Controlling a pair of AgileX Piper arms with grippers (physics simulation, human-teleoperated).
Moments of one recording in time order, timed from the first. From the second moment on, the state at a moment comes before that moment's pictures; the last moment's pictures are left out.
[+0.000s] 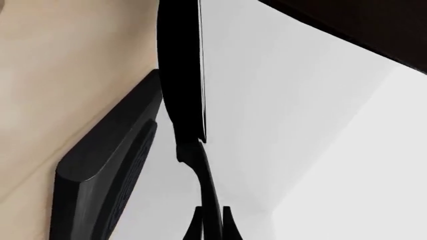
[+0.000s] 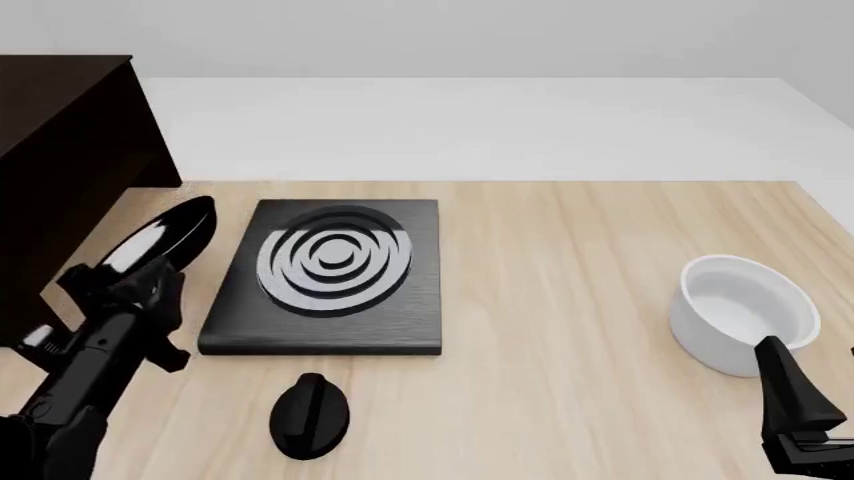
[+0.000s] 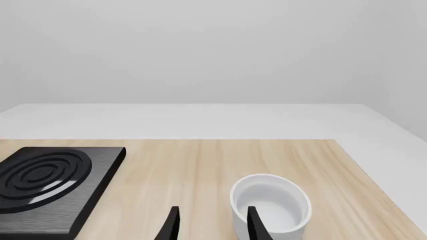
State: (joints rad) left arm -0.02 1.53 -0.16 -1.20 -1.97; right arm 0.00 0.01 -0.03 0.02 0.00
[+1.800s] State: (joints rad) left arm 0.36 2.11 -0.61 -1.21 -1.94; right arm 0.00 0.01 -0.03 0.02 0.00
